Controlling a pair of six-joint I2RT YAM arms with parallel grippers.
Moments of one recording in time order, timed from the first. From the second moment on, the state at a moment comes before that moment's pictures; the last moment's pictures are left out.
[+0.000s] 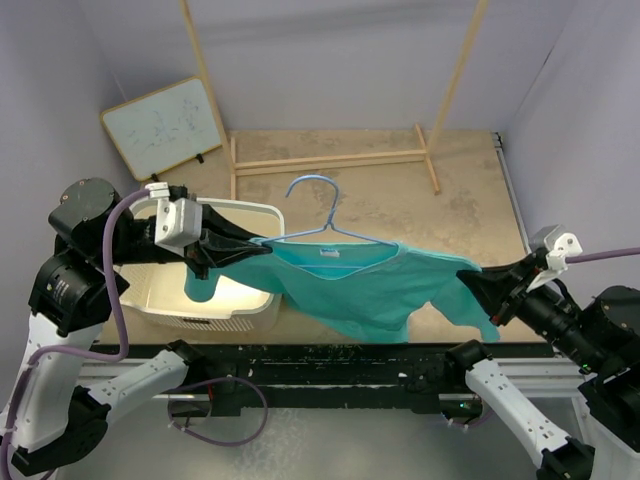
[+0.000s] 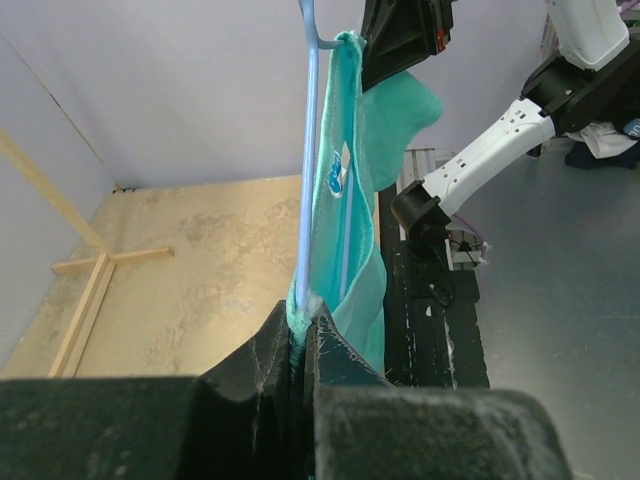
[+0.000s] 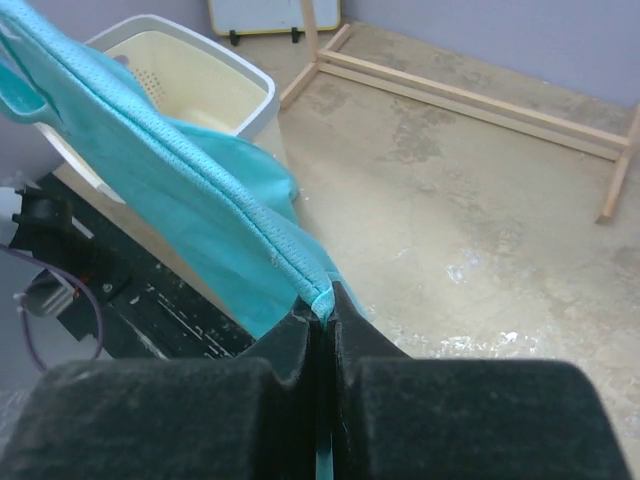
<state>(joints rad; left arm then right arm) -0.56 0.92 1.58 -0.67 0.94 0.16 0.40 0.52 1.49 -1.11 -0.26 0.07</state>
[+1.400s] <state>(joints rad) -0.55 0.61 1.54 -0.88 0.73 0.10 0.47 0.70 1.30 -1.02 0.37 0.52</state>
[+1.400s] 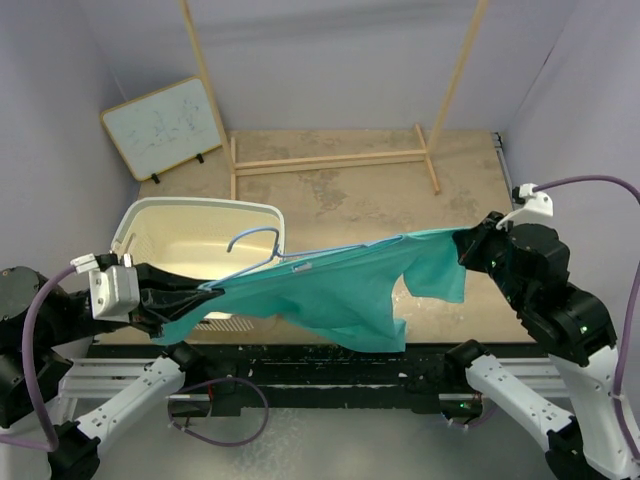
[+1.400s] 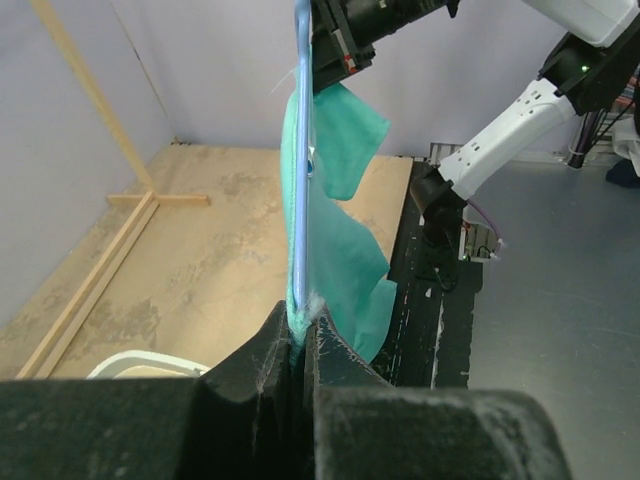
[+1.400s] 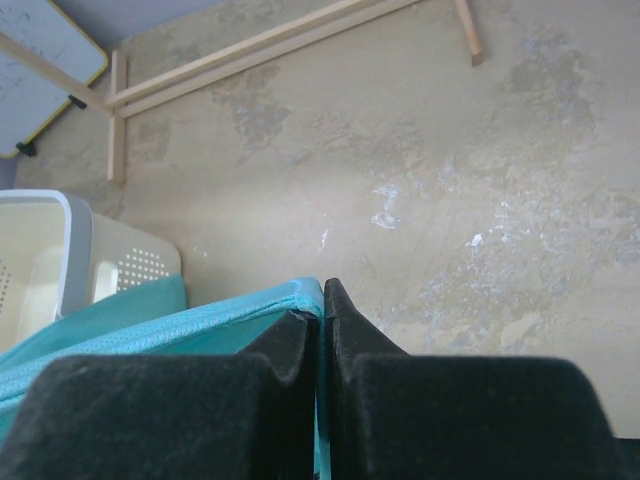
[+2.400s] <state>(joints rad) -0.55 0.71 1.52 -0.65 0.78 -0.03 0.44 0.52 1.39 -0.92 -0.25 0.17</state>
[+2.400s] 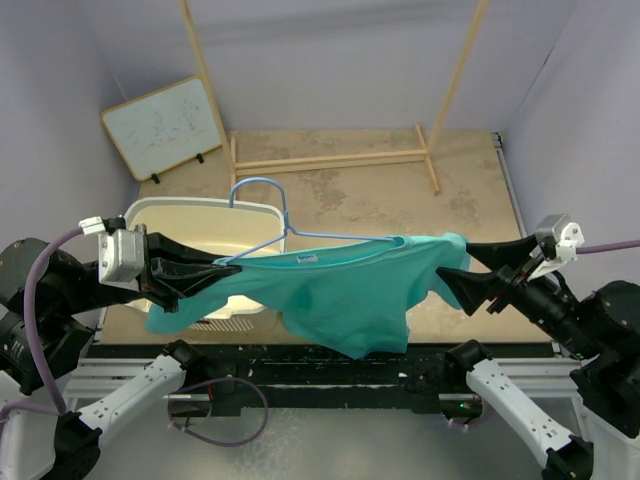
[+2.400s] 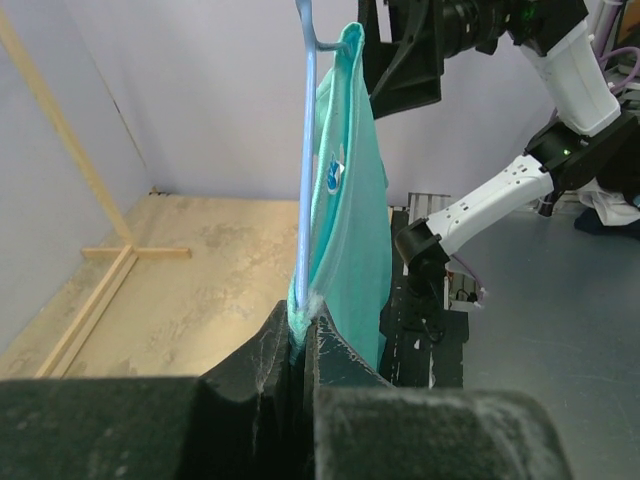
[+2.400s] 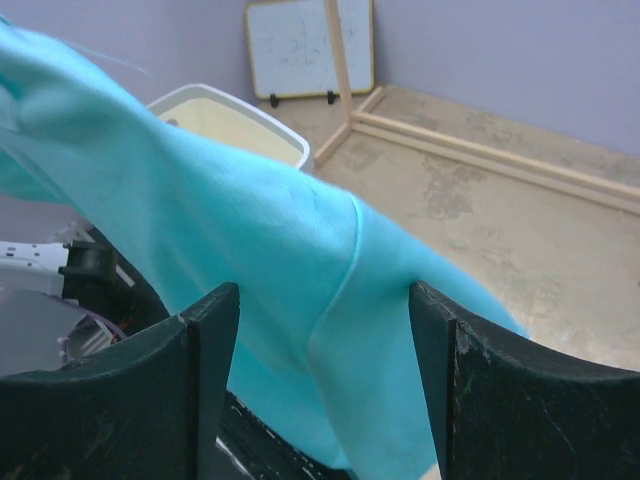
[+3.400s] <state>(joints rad) -0.55 0.72 1.47 -0.63 0.80 -0.05 0.44 0.59 1.32 -0.80 -0.43 0.10</state>
